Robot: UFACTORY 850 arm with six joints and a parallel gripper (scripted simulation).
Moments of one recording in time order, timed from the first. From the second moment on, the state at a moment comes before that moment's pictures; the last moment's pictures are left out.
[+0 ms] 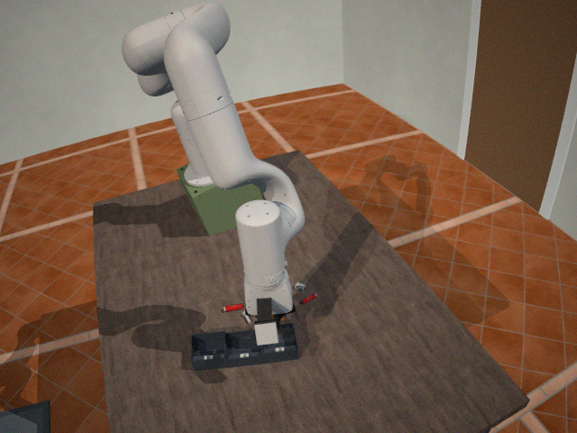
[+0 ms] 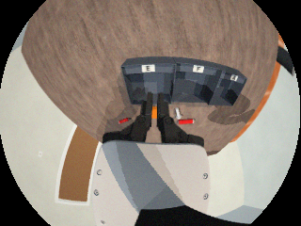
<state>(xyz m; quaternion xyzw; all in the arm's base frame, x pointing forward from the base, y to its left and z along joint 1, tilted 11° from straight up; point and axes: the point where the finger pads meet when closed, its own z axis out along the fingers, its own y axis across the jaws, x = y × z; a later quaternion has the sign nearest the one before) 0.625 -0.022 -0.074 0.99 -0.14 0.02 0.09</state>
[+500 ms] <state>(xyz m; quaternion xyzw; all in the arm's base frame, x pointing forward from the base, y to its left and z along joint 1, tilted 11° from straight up) 0.627 -0.021 -0.097 0.99 -0.15 0.02 0.09</state>
